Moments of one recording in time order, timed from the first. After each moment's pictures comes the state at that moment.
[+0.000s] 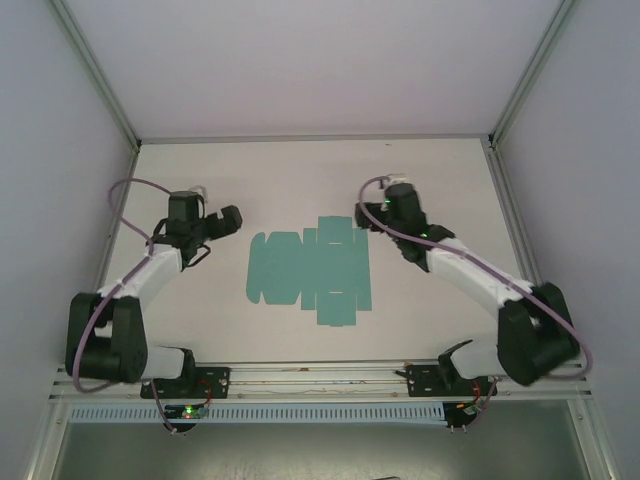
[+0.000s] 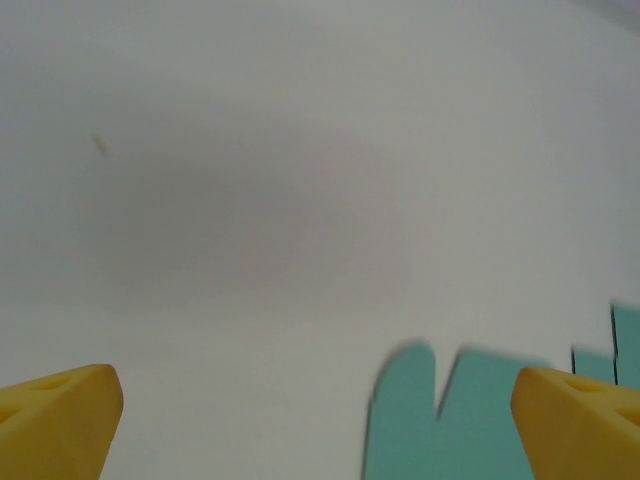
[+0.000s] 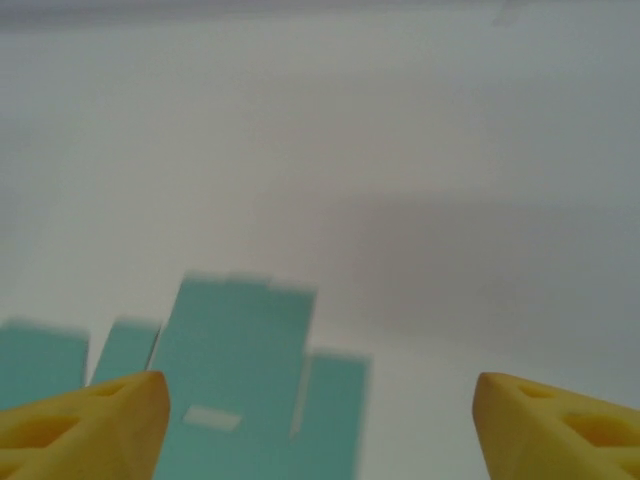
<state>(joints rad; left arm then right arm) -0.04 1.40 0.77 -0.17 0.22 -0.44 0.47 1.43 0.91 -0.18 0.12 0.35</state>
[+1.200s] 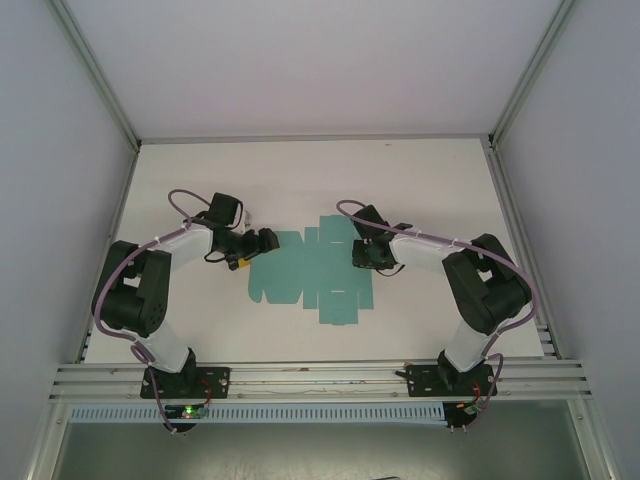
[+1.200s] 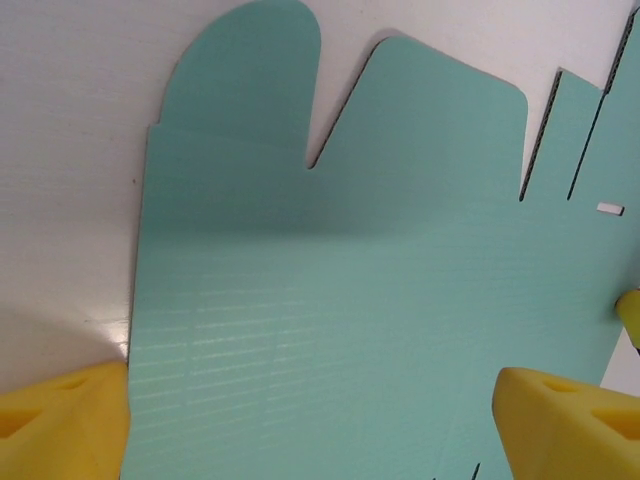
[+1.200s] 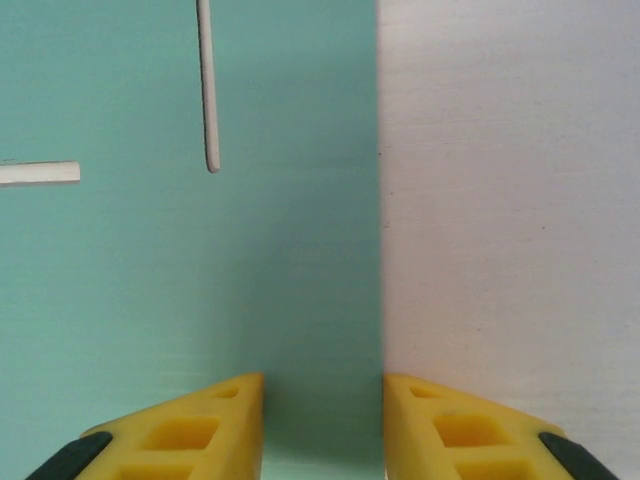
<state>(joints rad) -0.21 1.66 0.91 -0.40 0.54 -0.60 0.54 1.74 0.93 -0.41 0.06 0.63</state>
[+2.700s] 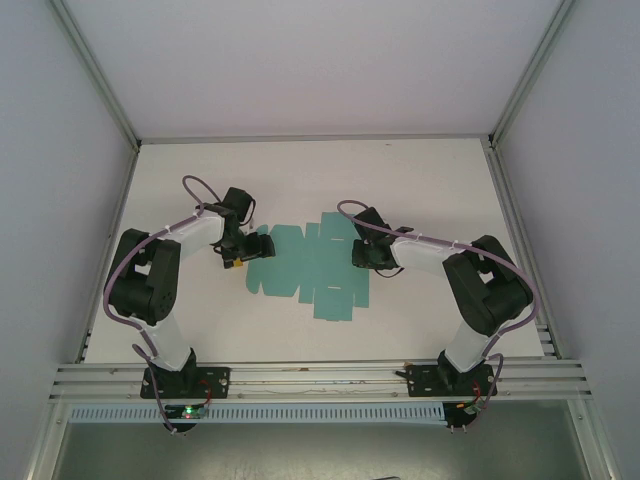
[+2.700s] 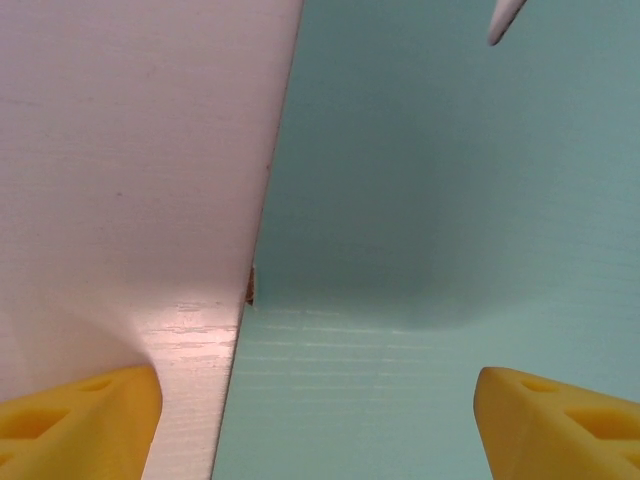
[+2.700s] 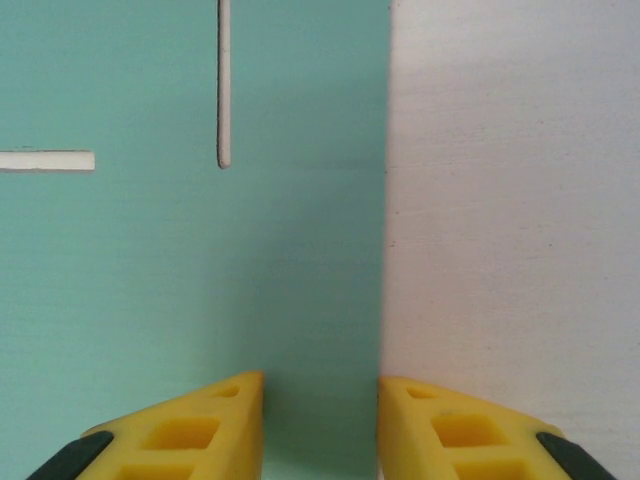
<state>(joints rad) -0.25 1.76 1.07 -0.68 0.29 -0.49 0.54 1.73 0.88 -0.33 0.07 0.65</state>
